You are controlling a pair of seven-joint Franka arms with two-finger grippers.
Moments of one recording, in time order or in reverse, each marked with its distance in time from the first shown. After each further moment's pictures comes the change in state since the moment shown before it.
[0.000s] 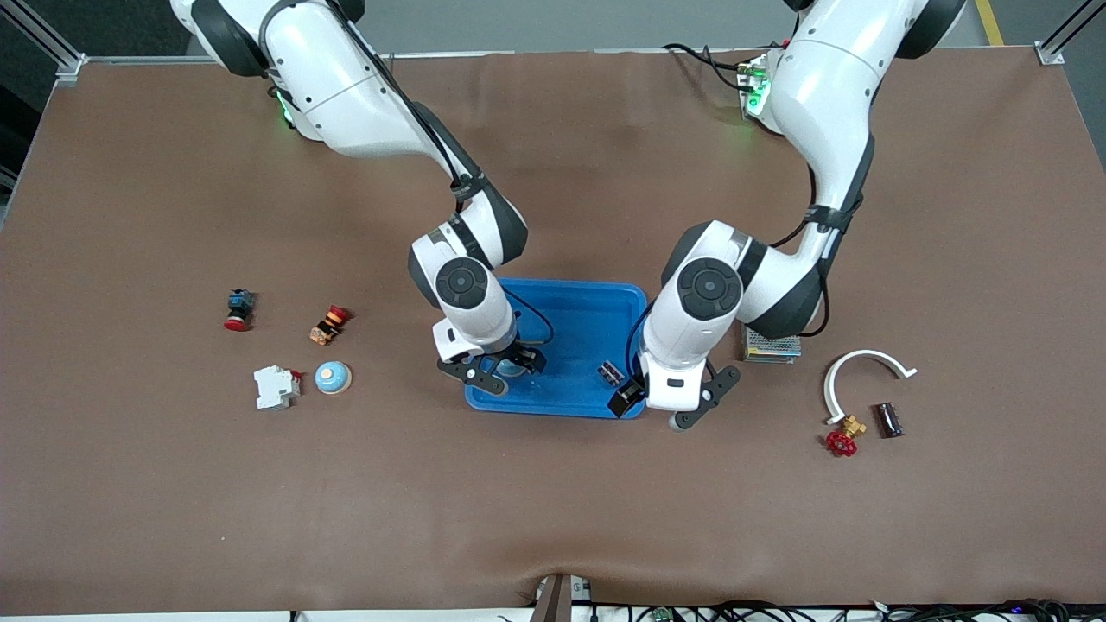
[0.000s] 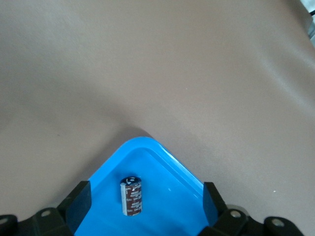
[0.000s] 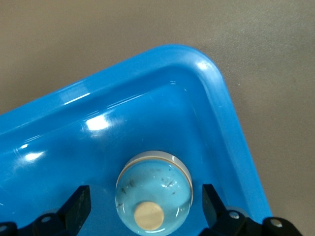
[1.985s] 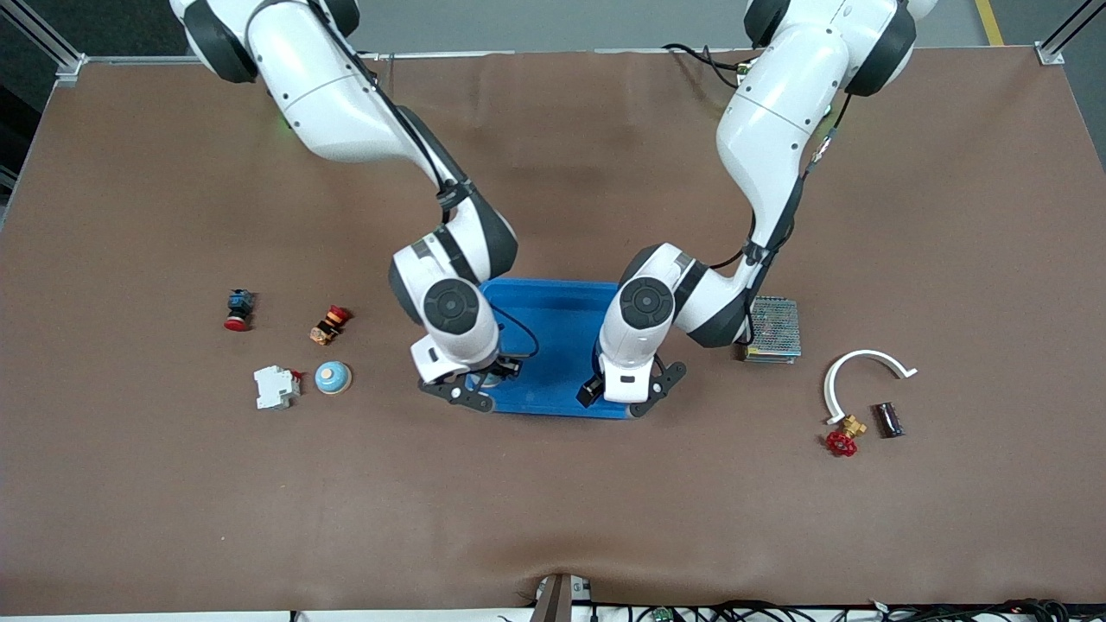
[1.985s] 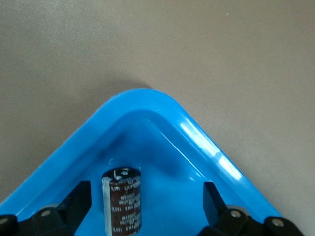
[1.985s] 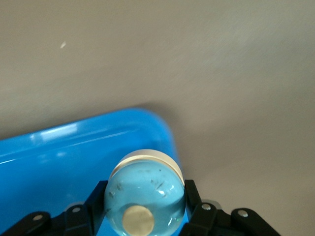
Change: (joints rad) left arm -0.083 0.157 0.022 -0.014 0.009 0.130 -0.096; right arm -0.078 0.000 -0.020 0.158 -0.056 -0.294 -0.211
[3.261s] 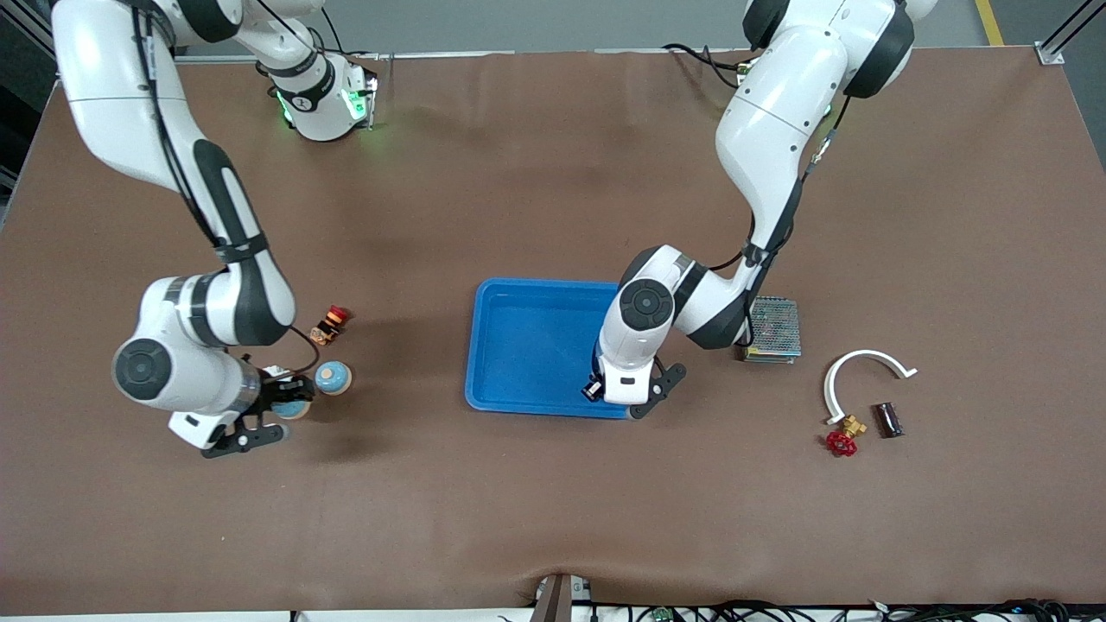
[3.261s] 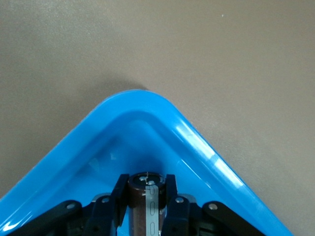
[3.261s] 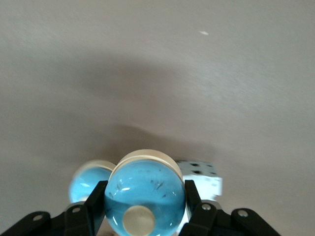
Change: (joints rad) left arm -0.005 0.006 0.001 0.016 0.000 0.001 -0.003; right arm -0.500 -0.167 -0.001 -0.255 0.033 0.044 -1.078
